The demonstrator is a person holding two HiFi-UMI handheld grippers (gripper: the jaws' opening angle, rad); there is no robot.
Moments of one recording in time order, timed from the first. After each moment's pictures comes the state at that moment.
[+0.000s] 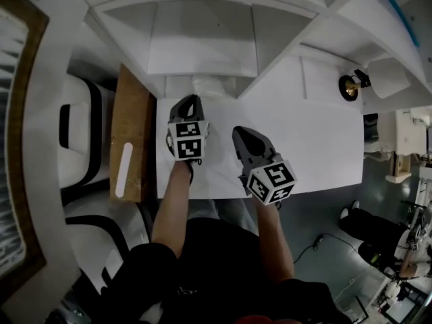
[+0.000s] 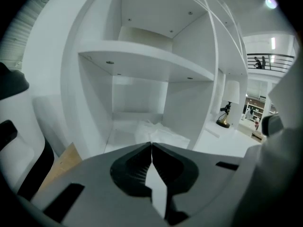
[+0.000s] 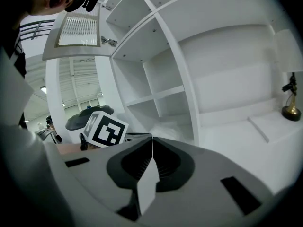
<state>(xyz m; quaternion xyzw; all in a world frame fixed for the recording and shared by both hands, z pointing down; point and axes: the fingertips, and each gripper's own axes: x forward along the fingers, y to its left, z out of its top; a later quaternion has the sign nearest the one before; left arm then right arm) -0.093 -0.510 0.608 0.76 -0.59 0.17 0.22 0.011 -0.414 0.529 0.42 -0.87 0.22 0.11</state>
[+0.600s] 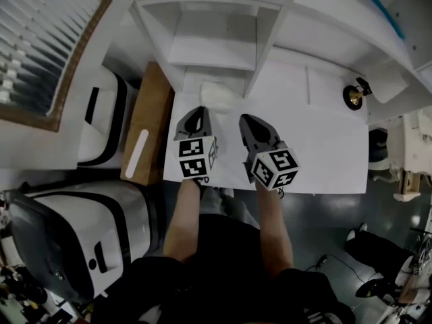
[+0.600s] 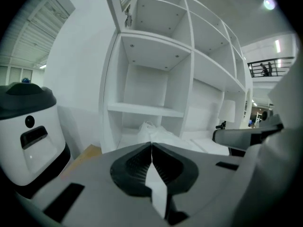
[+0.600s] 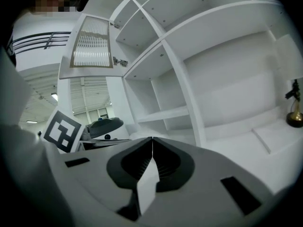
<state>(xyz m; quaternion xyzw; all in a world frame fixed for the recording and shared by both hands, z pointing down) -0.081 -0.398 0.501 0.73 -0.65 0.10 0.19 0.031 -0.382 0.464 0.39 -0.90 0.19 0.05</state>
